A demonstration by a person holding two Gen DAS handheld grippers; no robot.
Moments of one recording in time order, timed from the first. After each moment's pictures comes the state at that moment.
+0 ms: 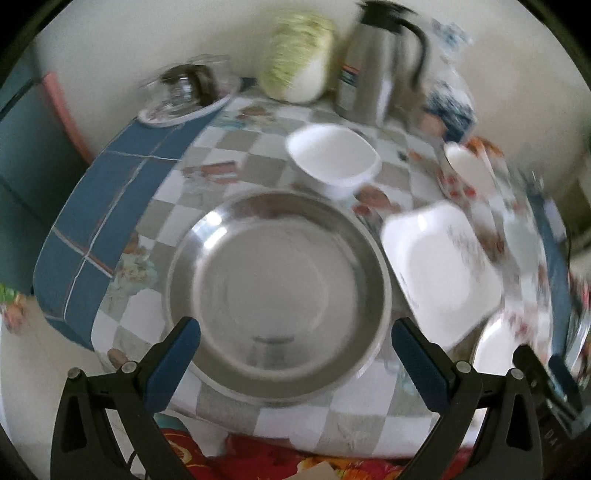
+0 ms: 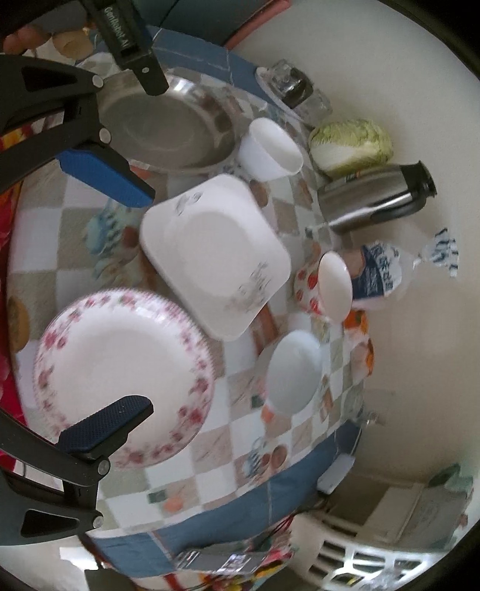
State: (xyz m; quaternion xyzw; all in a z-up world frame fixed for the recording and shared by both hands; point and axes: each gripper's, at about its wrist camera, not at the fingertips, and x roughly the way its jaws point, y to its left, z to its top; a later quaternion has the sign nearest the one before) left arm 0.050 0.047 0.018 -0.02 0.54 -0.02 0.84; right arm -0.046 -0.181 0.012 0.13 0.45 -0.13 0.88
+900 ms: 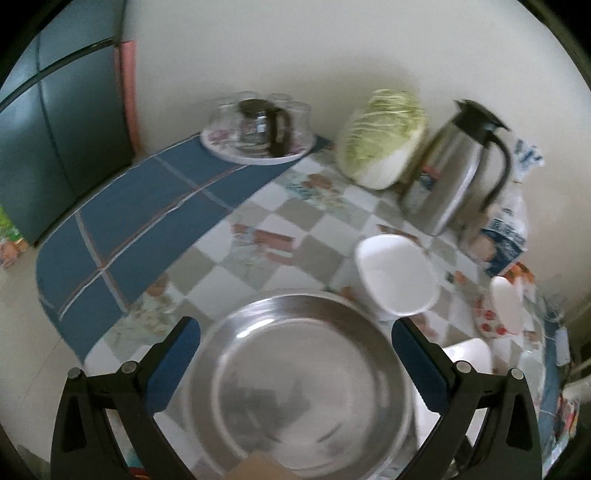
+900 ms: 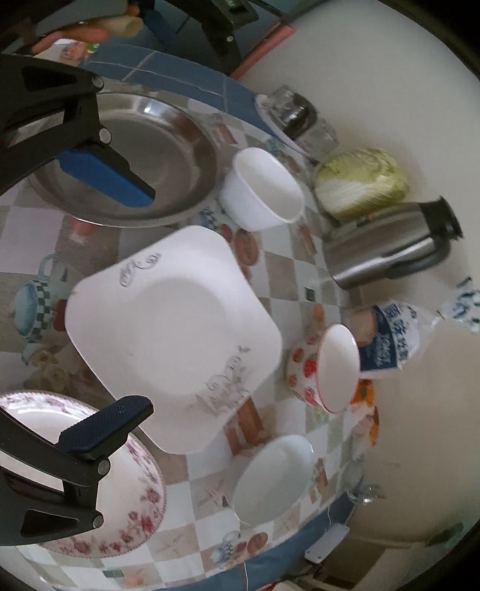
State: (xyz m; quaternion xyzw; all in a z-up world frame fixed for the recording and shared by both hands) left arm 0.102 0.107 0.022 -0.13 0.44 0.09 0.88; right arm 0.026 -0.149 -0.028 0.14 0.45 -0.05 0.88
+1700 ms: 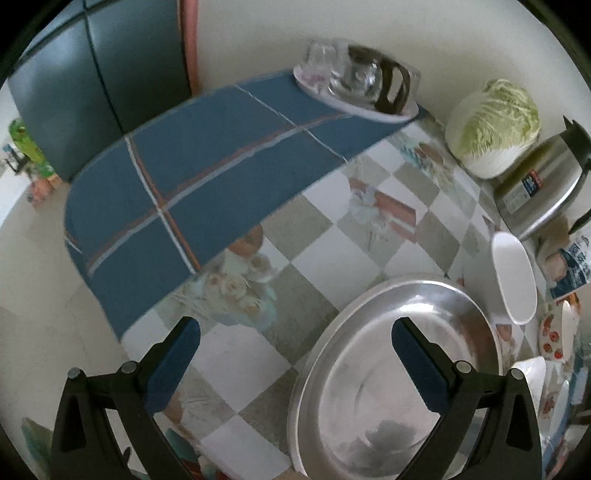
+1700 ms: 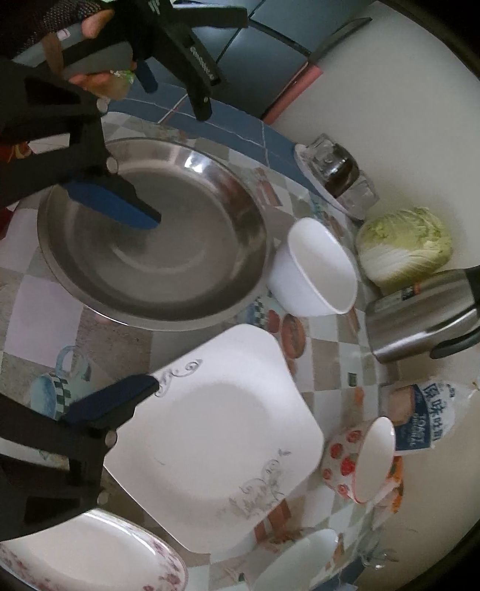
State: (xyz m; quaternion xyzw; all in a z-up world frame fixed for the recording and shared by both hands) left arm 0.103 0.196 -0.042 -0.18 0.52 0.16 0.82; right arm 0.040 -0.095 -0.051 0.18 0.49 0.06 0.85
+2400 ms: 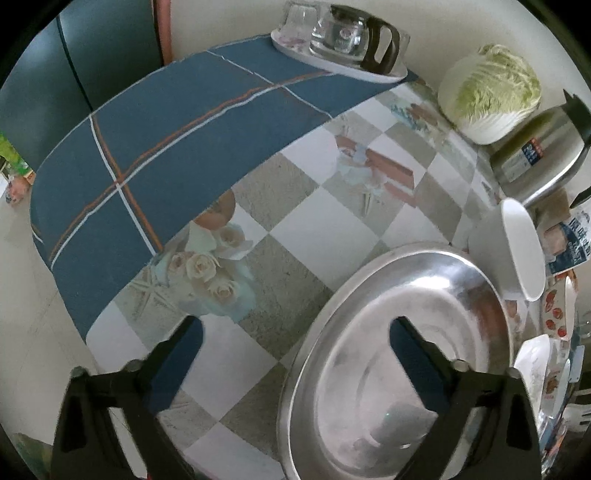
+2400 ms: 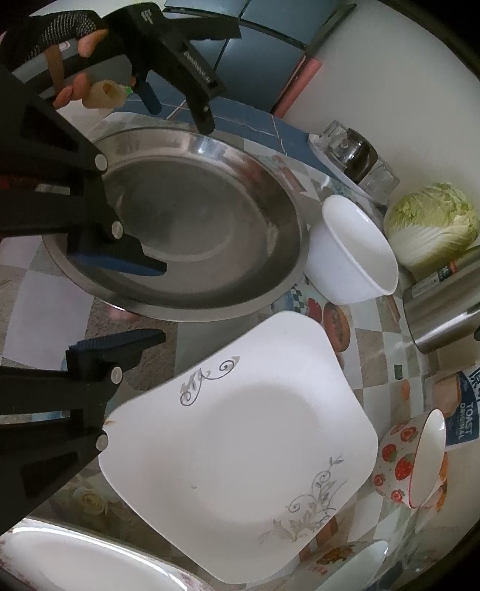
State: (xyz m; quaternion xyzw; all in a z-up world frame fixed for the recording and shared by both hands) left arm 0.118 0.190 -0.076 -0.18 0.57 0.12 0.79; right arm 0.049 -0.102 -0.083 0.20 0.52 0.07 0.82
